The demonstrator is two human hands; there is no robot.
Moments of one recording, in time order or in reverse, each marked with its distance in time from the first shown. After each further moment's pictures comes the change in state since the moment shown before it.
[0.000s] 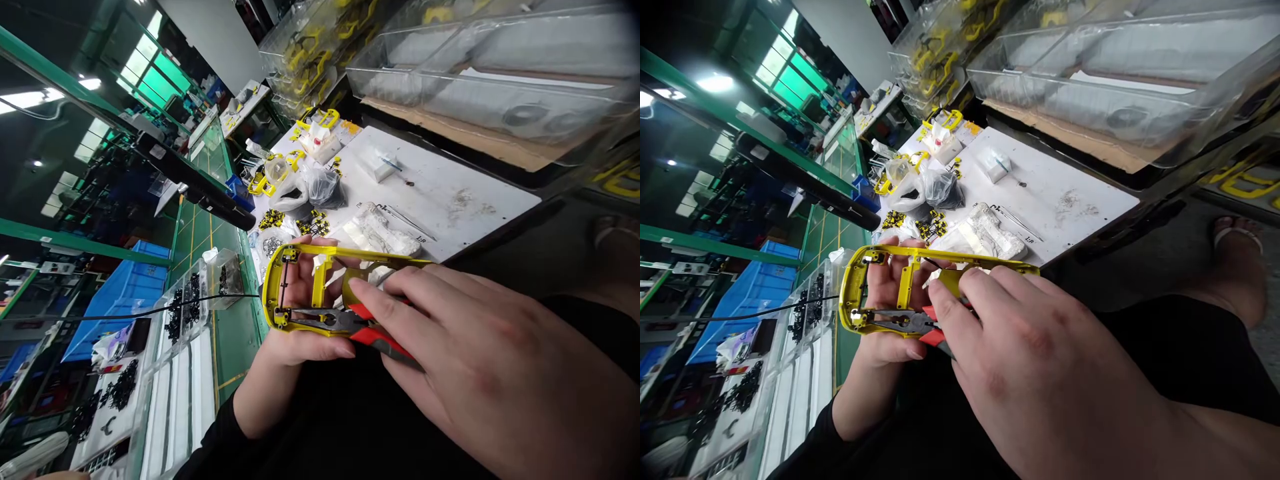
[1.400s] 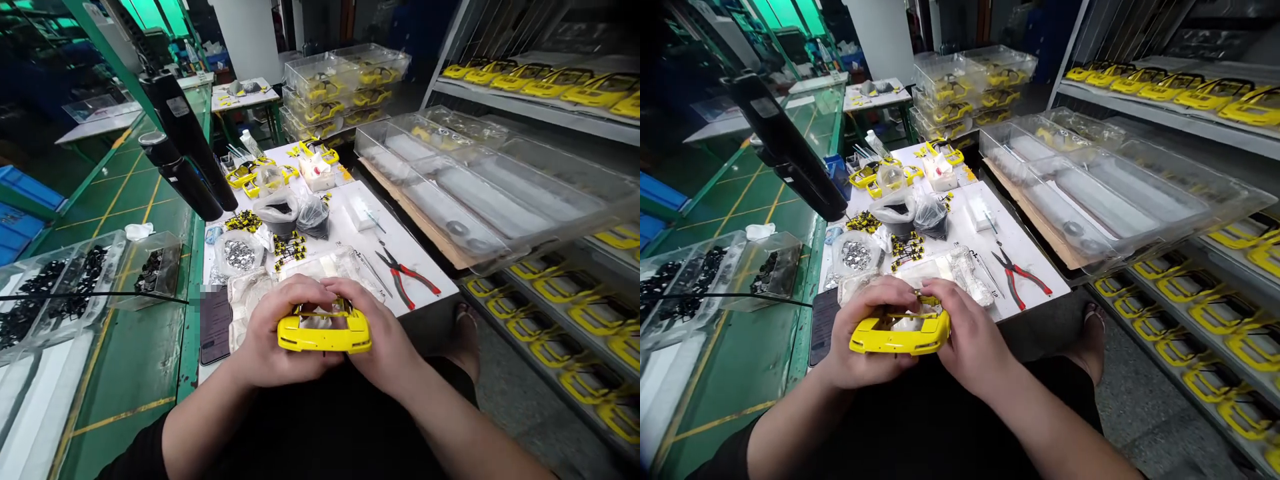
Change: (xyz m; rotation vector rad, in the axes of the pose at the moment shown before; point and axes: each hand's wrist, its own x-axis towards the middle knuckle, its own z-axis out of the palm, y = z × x) left_hand 0.025 -0.001 -0.014 0.339 0.063 0.435; right_hand 0.031 0.056 0.075 0.569 -0.108 0.053
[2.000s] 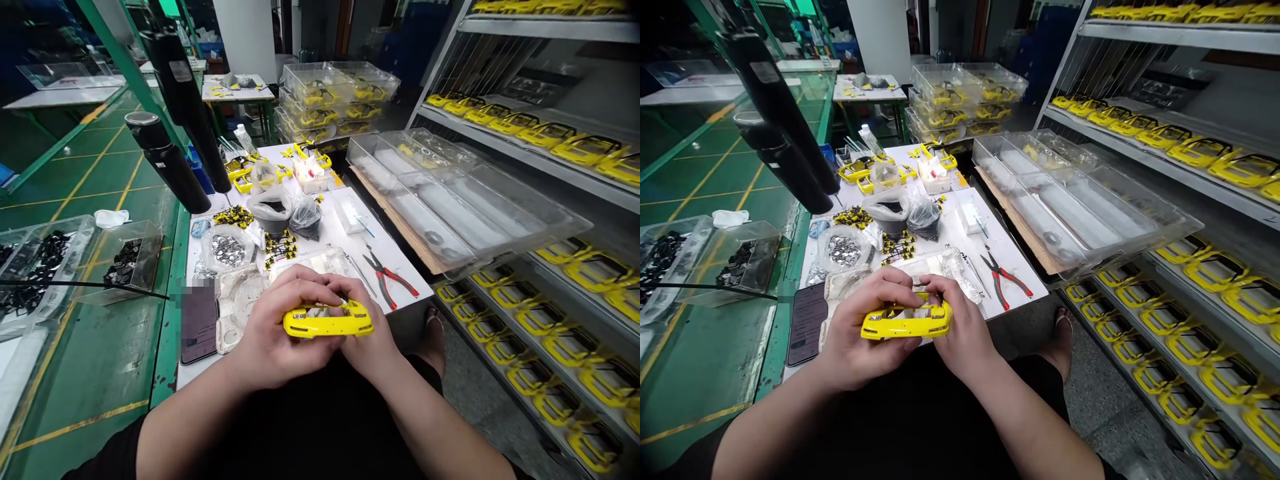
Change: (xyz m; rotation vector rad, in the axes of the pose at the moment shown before) left_hand 0.006 0.016 0.007 0.041 0.032 -0.090; right_hand 0.000 0.004 0.015 0.007 0.114 0.206
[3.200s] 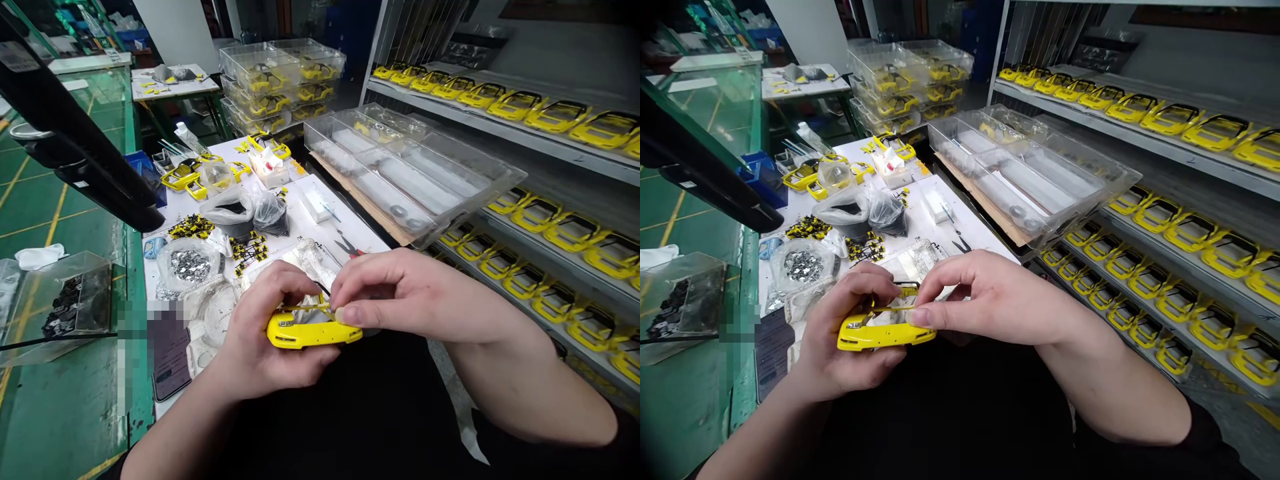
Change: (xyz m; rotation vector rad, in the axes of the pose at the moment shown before) left_hand 0.022 -0.007 0.011 0.033 -0.155 0.104; right_hand 0.045 -0.063 -0.123 0.220 -0.541 0.334
